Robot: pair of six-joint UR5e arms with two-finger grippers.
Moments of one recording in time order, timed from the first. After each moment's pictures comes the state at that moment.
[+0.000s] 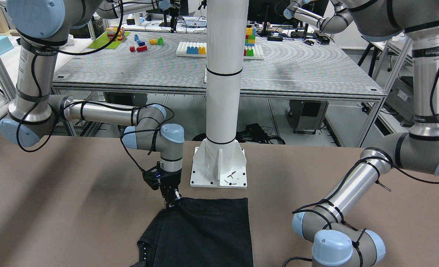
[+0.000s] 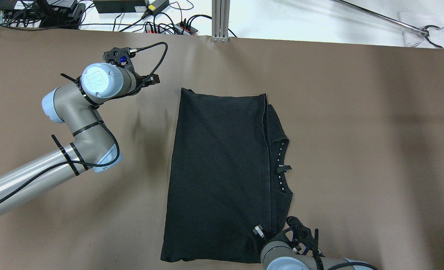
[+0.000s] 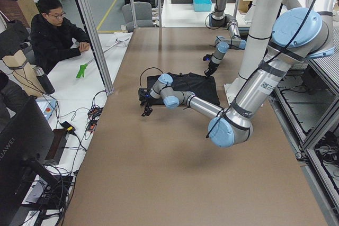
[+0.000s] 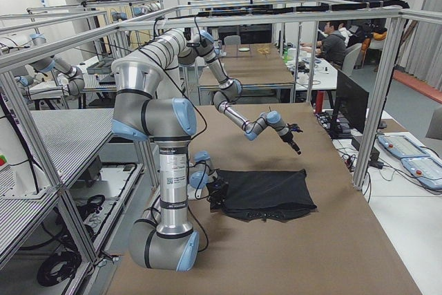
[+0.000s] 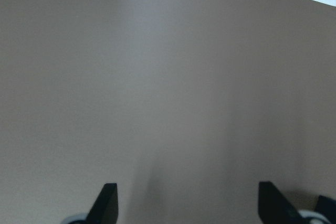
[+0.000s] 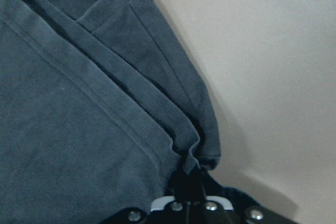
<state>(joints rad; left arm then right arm) -0.80 -2.25 -1.28 -2.14 -1.56 -1.32 0.12 -1.26 2.01 -1.56 1.33 2.38</state>
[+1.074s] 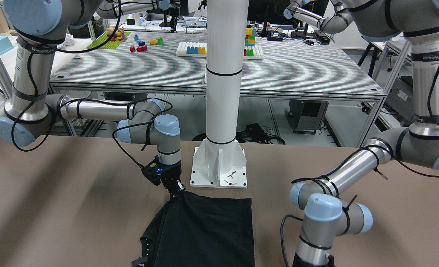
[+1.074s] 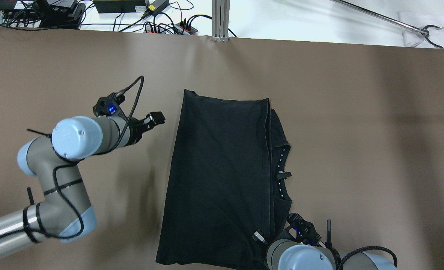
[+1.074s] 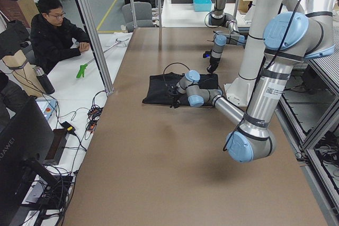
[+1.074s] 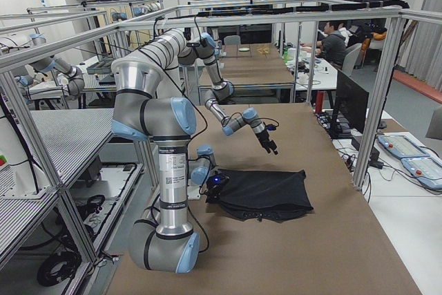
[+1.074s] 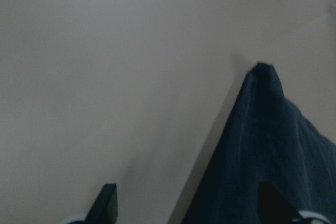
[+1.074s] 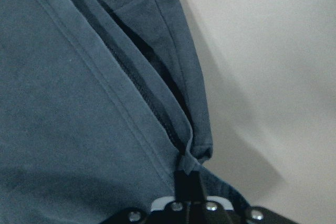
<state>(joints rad) -0.62 -2.01 -1.70 -2.14 -1.57 -1.75 0.16 -1.28 2.10 -1.57 1.52 2.24</state>
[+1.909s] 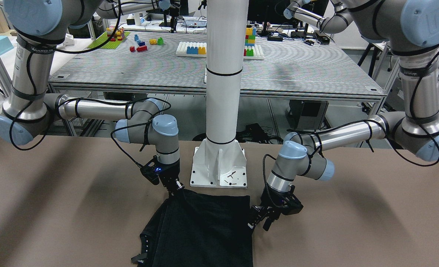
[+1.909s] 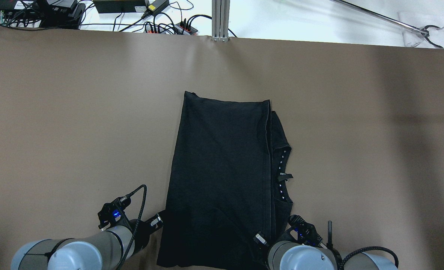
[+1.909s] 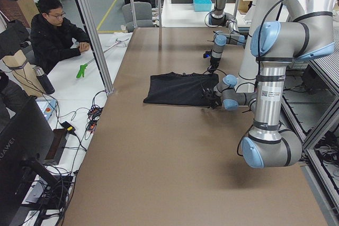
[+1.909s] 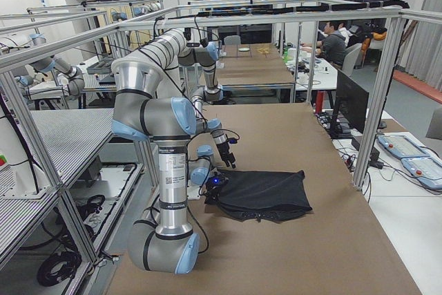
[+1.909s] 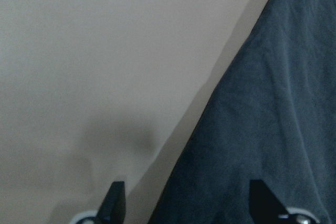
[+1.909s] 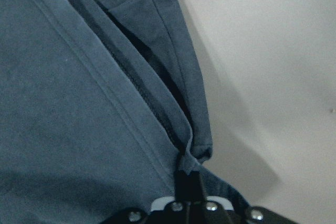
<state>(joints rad) -0.16 -1.81 -1.91 -2.14 -1.31 -2.05 0.16 -1.29 2.10 -1.56 1.53 2.24</state>
